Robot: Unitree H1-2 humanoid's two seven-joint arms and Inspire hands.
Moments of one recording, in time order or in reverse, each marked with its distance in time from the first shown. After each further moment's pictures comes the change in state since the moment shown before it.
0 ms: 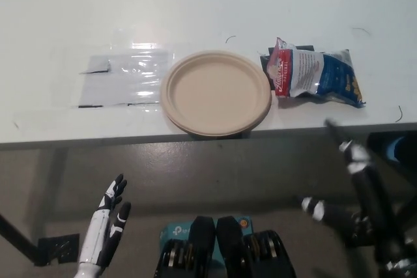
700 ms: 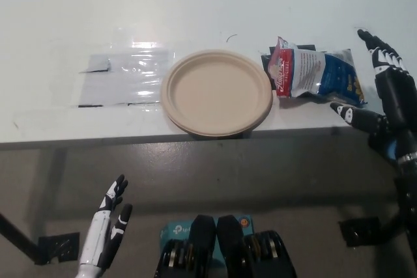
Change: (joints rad) left_arm 0.001 -0.003 0.004 0.003 0.014 -0.014 0.000; right_arm -0.369 -0.109 -0.043 0.347 -0.173 0.237 0.014
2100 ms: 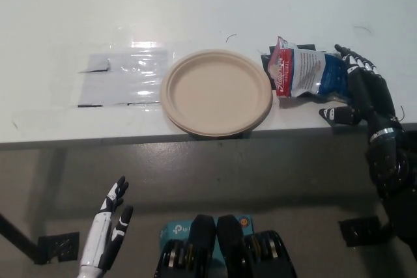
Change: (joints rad) left_arm 0.000 -0.002 0.002 0.016 0.004 -0.014 0.000; right_arm -0.192 0.004 0.123 0.449 -0.007 0.024 -0.098
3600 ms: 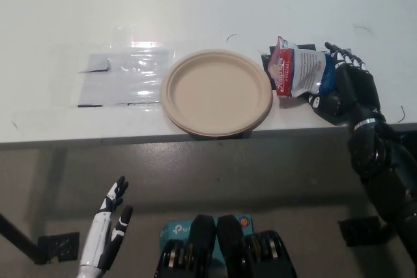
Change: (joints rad) left_arm 0.000 0.000 0.004 -0.001 0.002 -0.004 0.000; right_arm -0.145 0.035 0.069 0.348 0.010 -0.053 -0.153
